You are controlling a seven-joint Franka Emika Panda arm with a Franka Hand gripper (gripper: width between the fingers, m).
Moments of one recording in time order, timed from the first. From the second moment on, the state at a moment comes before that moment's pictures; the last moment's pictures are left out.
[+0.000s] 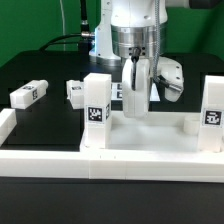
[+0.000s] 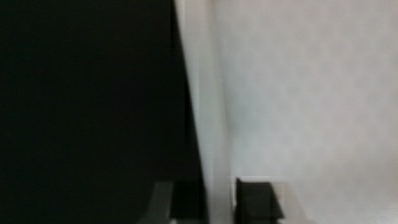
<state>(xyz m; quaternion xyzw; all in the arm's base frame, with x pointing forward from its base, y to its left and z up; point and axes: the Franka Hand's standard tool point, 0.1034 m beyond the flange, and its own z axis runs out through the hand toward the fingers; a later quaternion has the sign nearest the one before) 0.511 0.016 0.020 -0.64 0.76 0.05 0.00</state>
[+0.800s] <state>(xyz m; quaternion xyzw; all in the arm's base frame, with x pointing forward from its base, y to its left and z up) 0.511 0.011 0.027 -0.69 0.73 0.05 0.01</state>
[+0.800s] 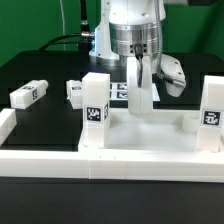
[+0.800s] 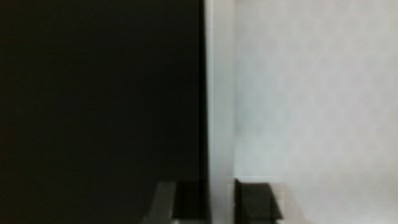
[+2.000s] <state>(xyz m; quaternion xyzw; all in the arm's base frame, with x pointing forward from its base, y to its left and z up) 0.487 -0.027 0.020 -0.85 0.53 0.04 0.00</state>
